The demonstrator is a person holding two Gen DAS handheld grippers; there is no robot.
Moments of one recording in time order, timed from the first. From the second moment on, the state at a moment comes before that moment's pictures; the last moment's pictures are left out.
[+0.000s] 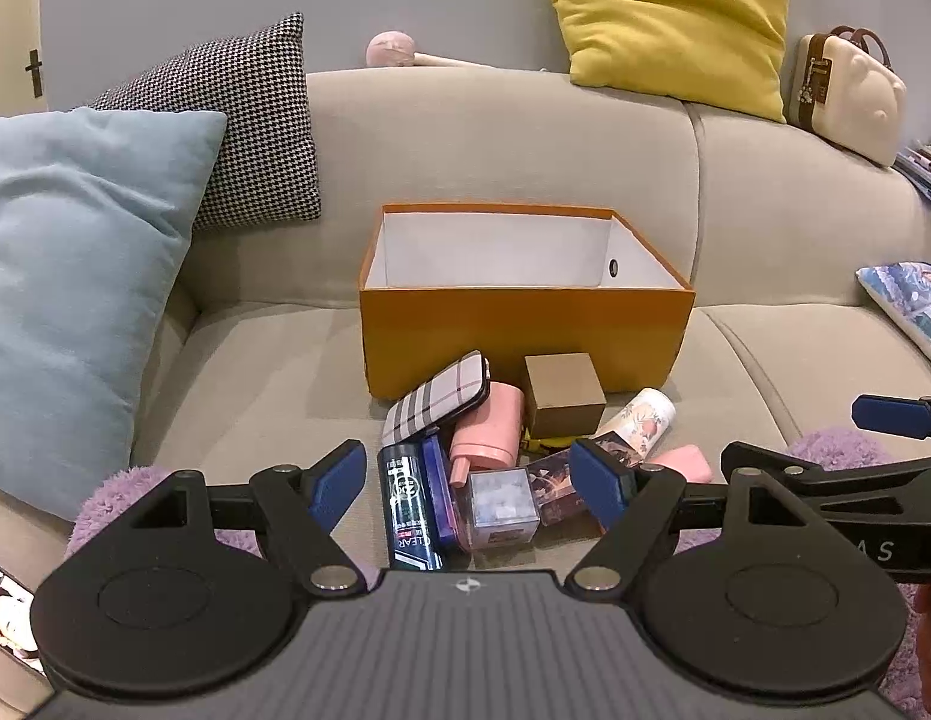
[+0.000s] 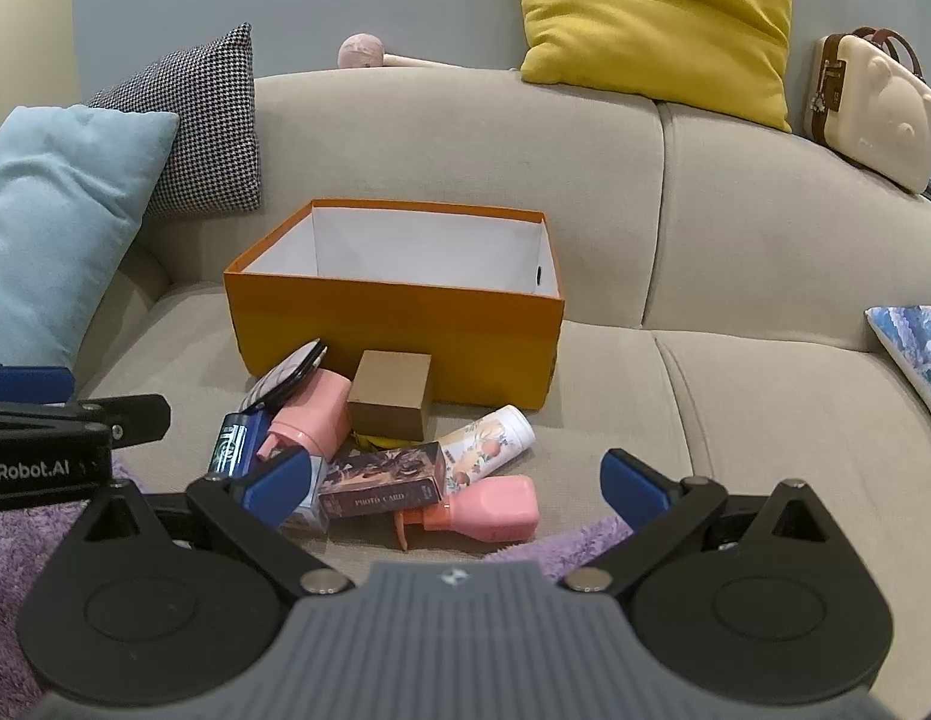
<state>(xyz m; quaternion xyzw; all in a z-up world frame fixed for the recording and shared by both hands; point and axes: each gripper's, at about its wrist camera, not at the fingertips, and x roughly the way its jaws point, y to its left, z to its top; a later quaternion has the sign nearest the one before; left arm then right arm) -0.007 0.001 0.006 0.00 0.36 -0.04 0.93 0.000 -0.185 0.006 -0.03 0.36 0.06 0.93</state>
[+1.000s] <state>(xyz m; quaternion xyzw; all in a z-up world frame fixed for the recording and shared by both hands) -0.008 0.003 0.003 0.00 0.36 -0.04 0.93 0.002 -0.183 0.005 -0.04 0.37 0.05 0.93</state>
